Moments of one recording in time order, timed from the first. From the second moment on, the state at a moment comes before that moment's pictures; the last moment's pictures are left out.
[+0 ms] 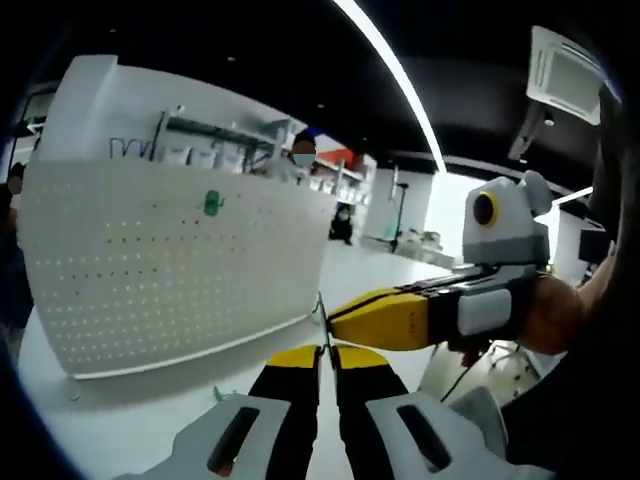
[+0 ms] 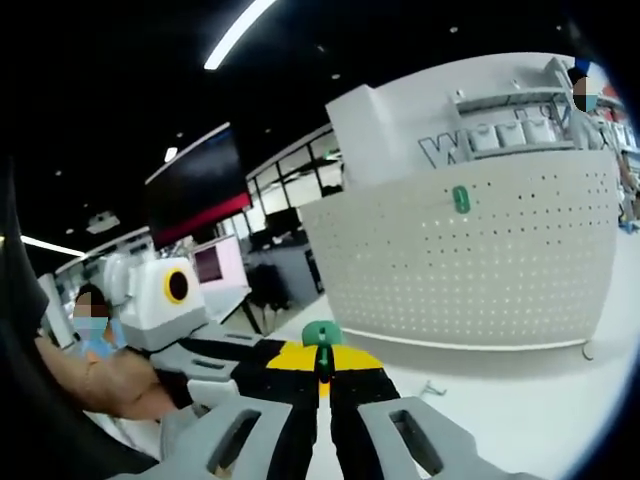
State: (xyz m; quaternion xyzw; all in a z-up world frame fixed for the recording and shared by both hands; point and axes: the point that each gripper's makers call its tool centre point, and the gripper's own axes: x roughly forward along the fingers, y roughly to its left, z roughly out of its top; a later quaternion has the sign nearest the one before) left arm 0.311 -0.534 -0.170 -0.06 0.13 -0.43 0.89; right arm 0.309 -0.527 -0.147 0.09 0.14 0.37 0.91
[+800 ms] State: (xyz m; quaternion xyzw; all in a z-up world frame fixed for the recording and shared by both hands) left arm 0.296 -0.523 -0.168 -0.06 0.15 -0.43 0.89; right arm 0.311 -0.527 -0.147 0.07 0.14 0.38 0.91
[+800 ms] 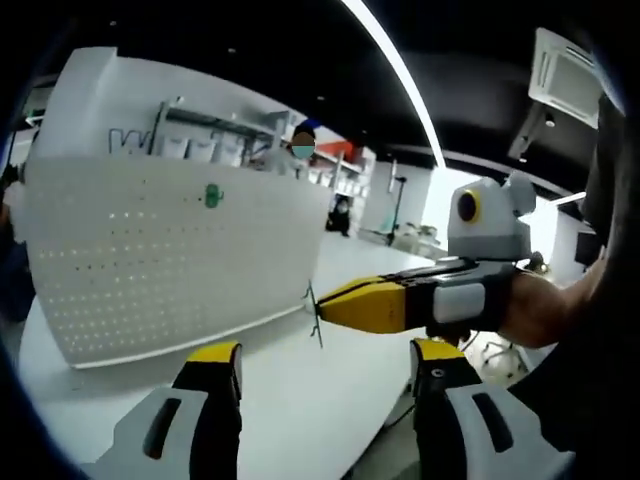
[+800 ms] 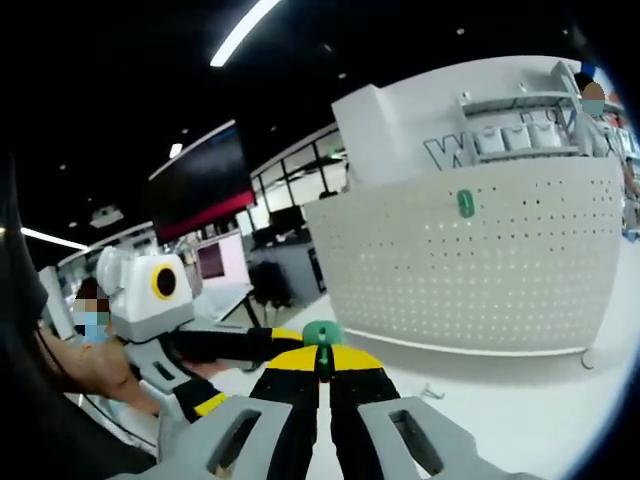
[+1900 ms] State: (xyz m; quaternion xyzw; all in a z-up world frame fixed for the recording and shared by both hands) left arm 0.288 -0.512 -0.136 -0.09 0.12 -0.41 0.90; right arm 0.354 -0.544 -0.131 0.04 0.10 0.35 0.93
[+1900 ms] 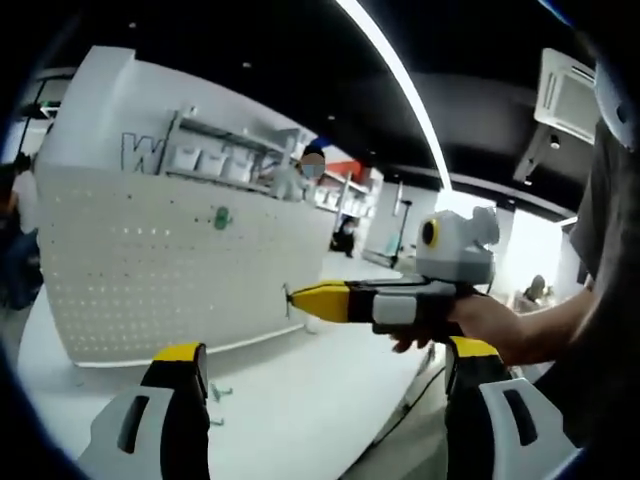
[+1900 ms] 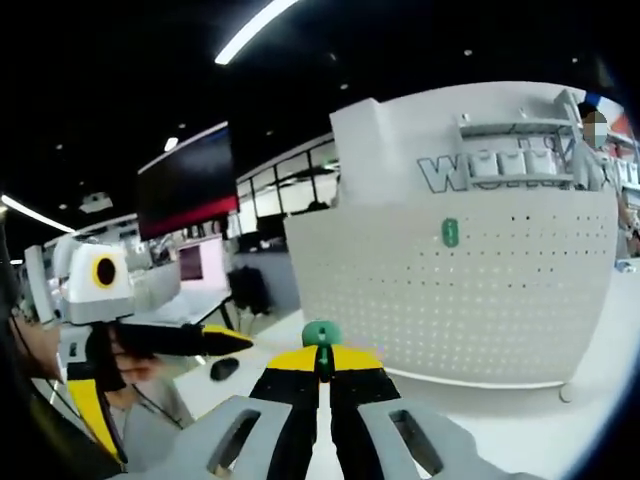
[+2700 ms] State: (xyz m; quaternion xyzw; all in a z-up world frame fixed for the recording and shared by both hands) left arm 0.301 -0.503 -0.148 -0.09 0.14 -0.40 0.90; right arm 0.434 -0.594 -0.127 0.02 0.06 0.26 0.96
